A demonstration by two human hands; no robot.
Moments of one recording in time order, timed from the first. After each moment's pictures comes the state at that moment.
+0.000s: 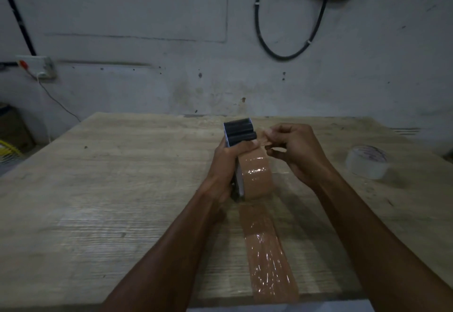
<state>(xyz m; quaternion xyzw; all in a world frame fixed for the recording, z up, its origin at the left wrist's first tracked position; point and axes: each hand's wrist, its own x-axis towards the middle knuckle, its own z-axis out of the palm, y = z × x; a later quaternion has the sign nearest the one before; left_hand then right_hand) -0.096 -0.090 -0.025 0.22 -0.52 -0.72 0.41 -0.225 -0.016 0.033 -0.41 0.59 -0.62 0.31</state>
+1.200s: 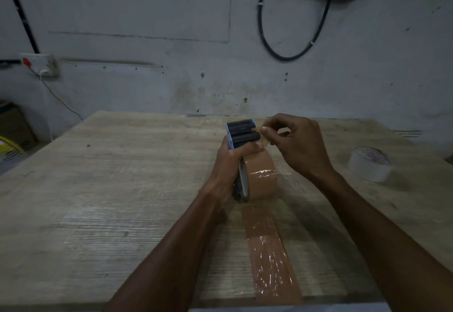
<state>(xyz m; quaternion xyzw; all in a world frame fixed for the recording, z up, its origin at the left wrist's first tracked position) -0.096 -0.093 -0.026 0.23 -0.53 -0.70 0.42 -0.224 -0.016 0.036 -0.62 0.62 -0.47 -0.08</state>
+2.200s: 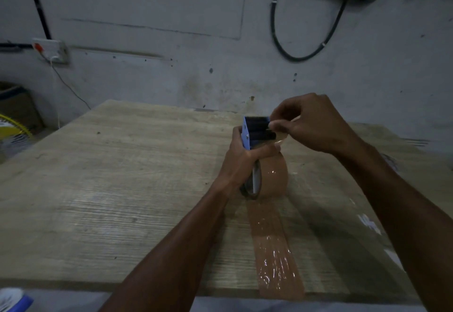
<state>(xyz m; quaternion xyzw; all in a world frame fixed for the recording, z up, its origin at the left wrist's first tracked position) -0.100 -0.093 -0.031 0.24 -0.62 -0.61 0.44 -0.227 -0.015 0.087 -0.69 0.65 -0.31 -0.05</state>
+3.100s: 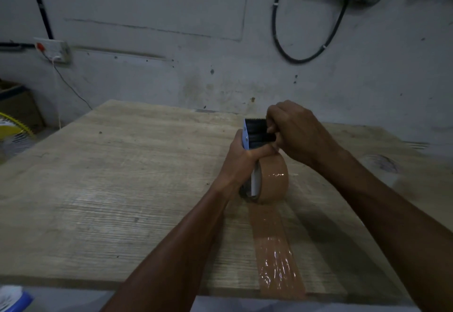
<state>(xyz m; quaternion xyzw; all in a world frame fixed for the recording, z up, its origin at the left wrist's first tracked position) -0.100 -0.089 -0.026 0.23 -0.61 -0.61 0.44 -0.216 -0.029 0.065 -0.75 0.58 -0.19 -0.24</state>
